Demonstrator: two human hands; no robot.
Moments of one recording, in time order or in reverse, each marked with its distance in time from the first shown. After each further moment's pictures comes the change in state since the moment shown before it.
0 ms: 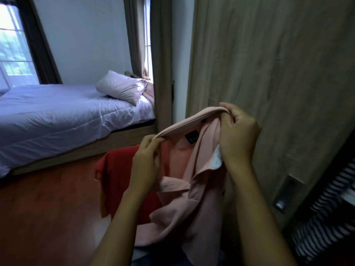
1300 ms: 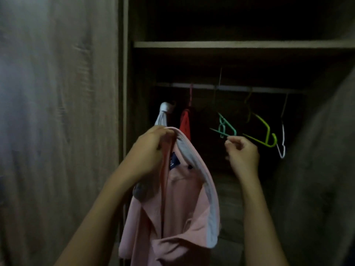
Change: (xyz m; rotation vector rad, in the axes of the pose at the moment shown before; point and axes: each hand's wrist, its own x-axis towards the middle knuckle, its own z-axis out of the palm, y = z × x) left_hand 0.001 0.431 0.088 -0.557 -0.552 0.591; right_hand 0.027 0.016 -0.465 -0.377 0.571 0.309
